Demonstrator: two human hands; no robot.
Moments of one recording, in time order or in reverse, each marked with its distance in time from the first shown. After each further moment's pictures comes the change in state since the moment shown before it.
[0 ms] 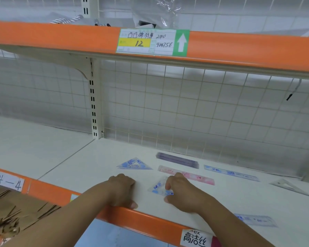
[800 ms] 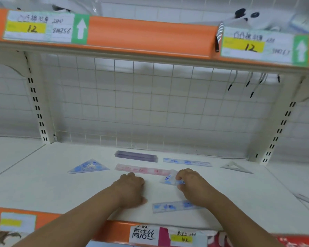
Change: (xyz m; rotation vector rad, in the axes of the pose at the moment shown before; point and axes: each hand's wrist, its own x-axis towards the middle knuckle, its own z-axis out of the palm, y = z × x) left_hand 0.031 0.139 0.005 0.037 0.022 0.183; right_hand -0.063 0.133 -0.024 0.000 0.217 0.235
